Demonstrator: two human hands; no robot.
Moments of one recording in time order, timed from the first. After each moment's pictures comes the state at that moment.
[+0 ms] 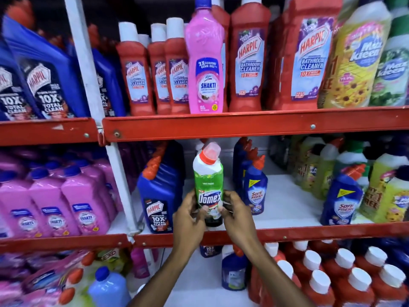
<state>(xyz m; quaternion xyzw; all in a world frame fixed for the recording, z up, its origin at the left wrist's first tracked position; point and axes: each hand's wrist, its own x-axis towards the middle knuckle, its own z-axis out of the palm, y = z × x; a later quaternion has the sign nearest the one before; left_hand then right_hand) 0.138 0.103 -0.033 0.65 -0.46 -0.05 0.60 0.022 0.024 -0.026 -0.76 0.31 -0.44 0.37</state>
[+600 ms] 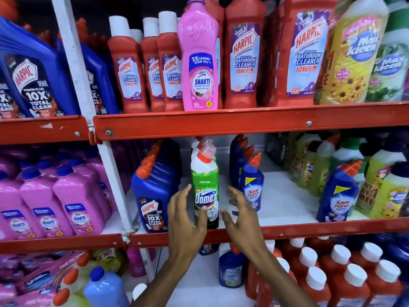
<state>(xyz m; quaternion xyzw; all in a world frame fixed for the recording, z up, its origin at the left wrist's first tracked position) 0.132 0.104 -0.044 0.68 -0.45 0.08 0.58 0.000 0.020 -0.042 -0.78 0.33 -0.43 0.32</state>
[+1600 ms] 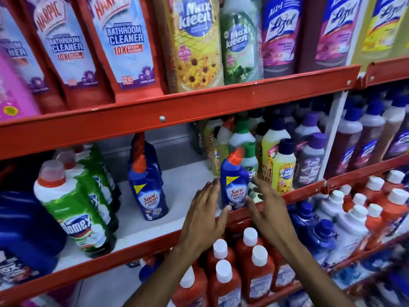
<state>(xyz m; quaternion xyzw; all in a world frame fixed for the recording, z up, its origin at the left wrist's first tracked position) -0.080 -0.075 -0.063 0.60 -0.72 -0.01 0.35 -0.267 -0.110 -0.049 -0.74 0.47 -0.45 0.17</state>
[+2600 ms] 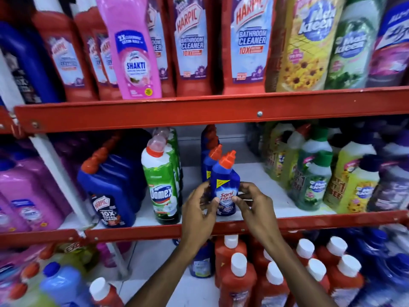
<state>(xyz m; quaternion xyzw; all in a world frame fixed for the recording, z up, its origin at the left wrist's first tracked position) 0.034 0.013 -0.055 0.63 -0.49 -0.06 0.60 -0.110 -0.073 -0.045 -0.76 0.31 -0.46 0.34</state>
